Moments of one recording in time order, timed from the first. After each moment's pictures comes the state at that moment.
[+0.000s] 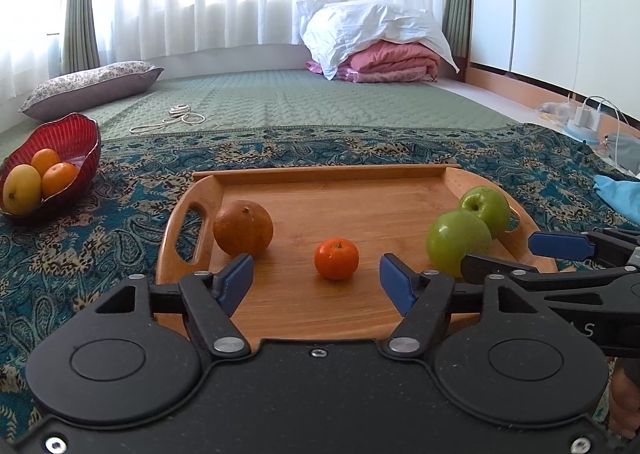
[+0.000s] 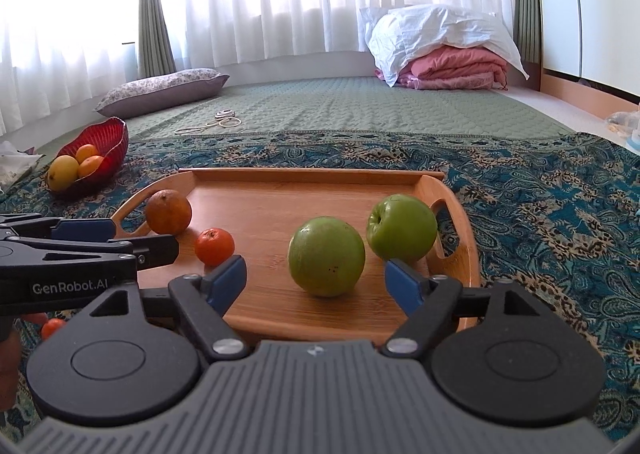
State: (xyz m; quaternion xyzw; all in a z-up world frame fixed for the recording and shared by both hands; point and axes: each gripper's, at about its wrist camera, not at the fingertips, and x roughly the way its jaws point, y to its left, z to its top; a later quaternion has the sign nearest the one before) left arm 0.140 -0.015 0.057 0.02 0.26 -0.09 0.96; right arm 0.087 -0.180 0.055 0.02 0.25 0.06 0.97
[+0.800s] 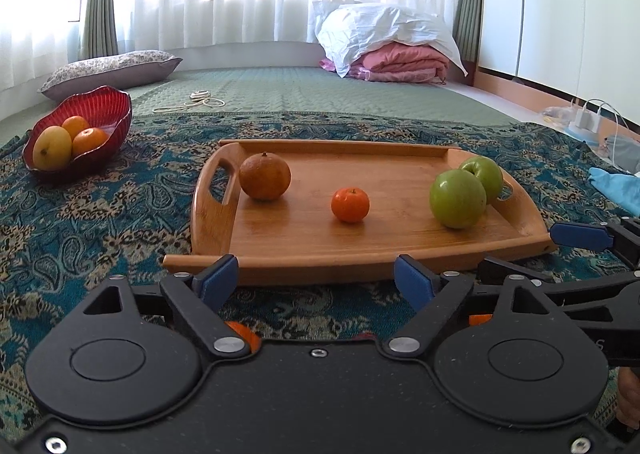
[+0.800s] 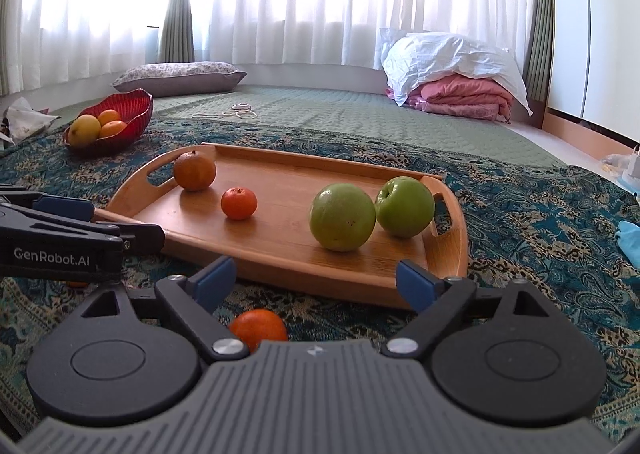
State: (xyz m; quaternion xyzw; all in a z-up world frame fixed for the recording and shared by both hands) left arm 0.083 0.006 0.037 -0.01 0.26 -0.08 0.96; right arm 0.034 -0.162 0.040 -0.05 0.22 0.07 0.97
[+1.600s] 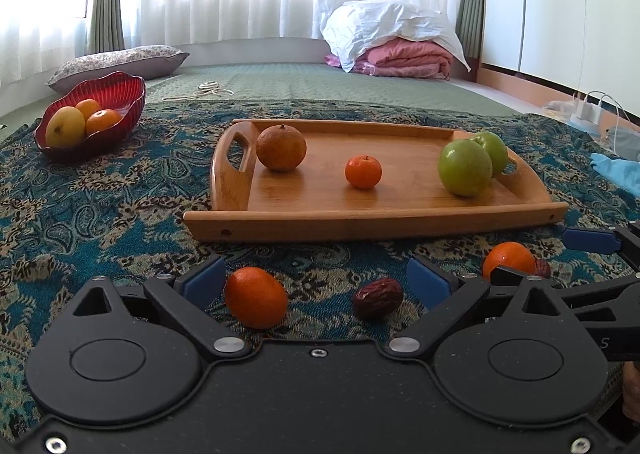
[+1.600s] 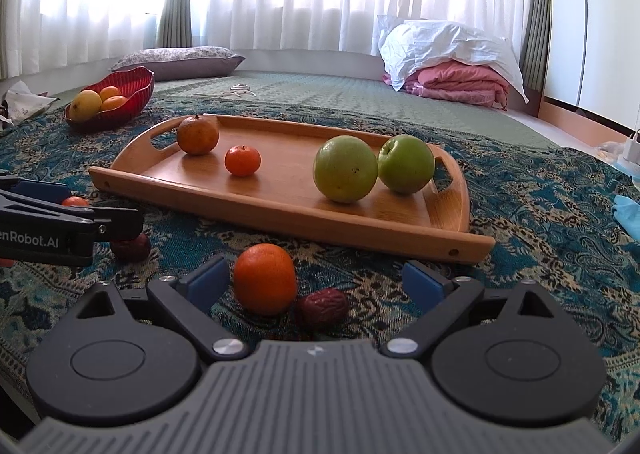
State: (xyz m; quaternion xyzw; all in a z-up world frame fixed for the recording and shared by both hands) left arm 0.059 0.019 0.013 0.00 0.26 -0.07 0.96; right arm 0.016 -0.162 0.014 -0.05 0.24 0.06 0.97
